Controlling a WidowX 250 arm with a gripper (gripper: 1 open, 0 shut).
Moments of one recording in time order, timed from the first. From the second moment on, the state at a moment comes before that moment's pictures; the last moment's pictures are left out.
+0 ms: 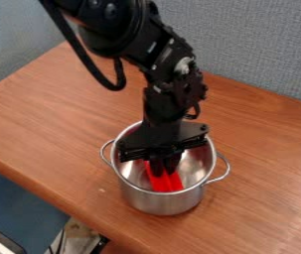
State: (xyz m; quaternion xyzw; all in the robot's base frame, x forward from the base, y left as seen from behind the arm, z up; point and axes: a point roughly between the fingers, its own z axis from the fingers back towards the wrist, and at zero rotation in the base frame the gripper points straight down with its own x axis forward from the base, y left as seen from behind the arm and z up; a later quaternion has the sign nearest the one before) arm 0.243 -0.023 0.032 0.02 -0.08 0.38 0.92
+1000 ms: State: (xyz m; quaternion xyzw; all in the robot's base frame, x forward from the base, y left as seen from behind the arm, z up) arm 0.241 -0.026 0.030 0.02 -0.08 0.37 0.93
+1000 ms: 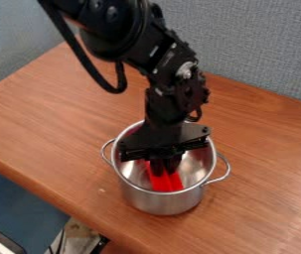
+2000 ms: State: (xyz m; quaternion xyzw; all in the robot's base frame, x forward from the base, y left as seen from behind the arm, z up) arm 0.239 -0.031 0.029 0.03 -0.08 0.35 0.93
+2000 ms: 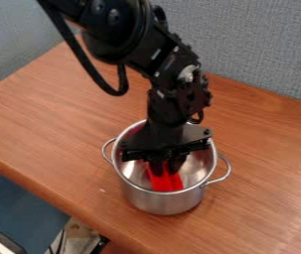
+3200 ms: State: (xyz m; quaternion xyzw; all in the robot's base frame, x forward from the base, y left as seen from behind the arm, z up) arm 0.224 -0.023 0.017 0.06 -0.03 0.34 0.94
